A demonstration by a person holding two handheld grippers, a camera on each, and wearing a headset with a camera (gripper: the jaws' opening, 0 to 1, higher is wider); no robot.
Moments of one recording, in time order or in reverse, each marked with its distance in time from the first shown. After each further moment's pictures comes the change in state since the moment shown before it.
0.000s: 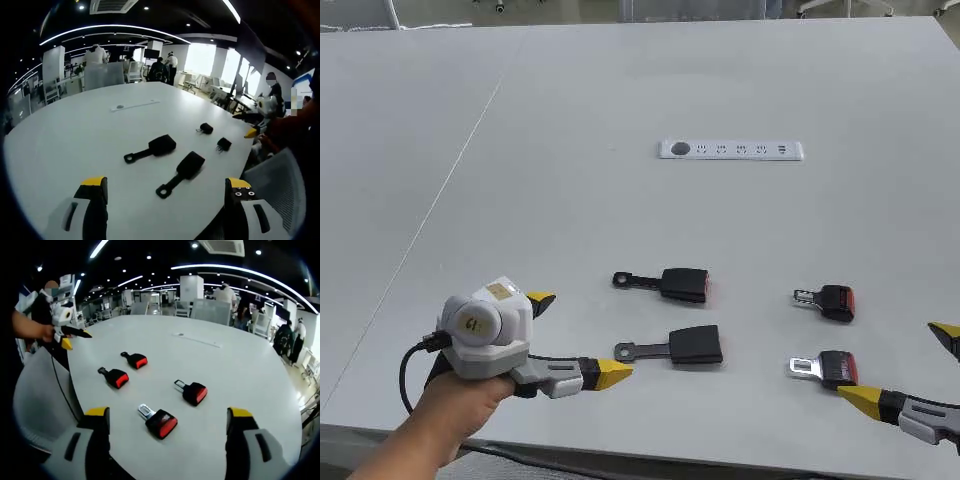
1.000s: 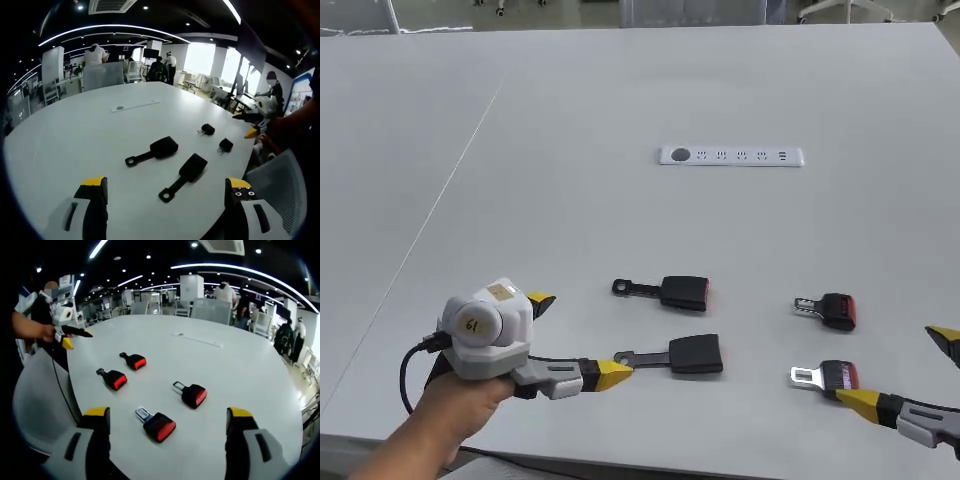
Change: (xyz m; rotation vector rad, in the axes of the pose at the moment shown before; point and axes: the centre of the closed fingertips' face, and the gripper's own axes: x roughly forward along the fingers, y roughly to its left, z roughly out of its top) left arm 0.002 0.006 0.003 -0.002 -0.003 0.002; right arm 0.007 0.001 0.005 0.003 -0.002 0.003
